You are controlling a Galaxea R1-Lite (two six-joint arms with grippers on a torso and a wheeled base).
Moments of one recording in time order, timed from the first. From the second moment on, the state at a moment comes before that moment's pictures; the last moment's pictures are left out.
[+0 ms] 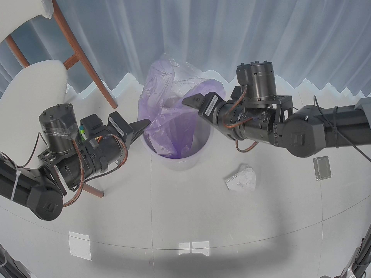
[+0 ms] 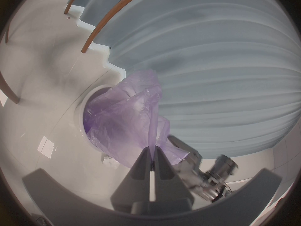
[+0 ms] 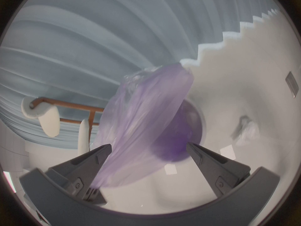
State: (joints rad) left arm -0.45 1.72 -0.70 -1.03 -0.20 -1.07; right arm 0.69 2.00 -1.51 -0.18 -0.07 0.80
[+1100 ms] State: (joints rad) left arm -0.48 1.75 -0.68 -1.10 -0.19 -1.08; right arm 0.76 1.98 -1.45 -0.16 -0.12 0.91
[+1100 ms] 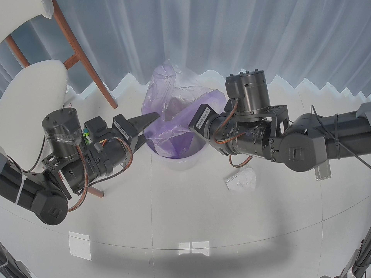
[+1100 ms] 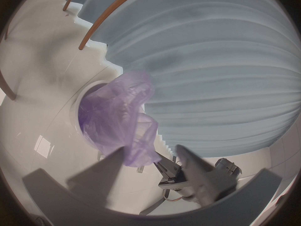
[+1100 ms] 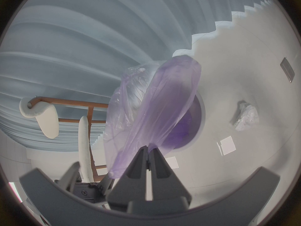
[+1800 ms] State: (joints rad) left arm -0.32 1.80 -0.86 -0.86 -0.33 -0.86; right arm 0.77 1.93 -1.41 -0.16 -0.12 0.85
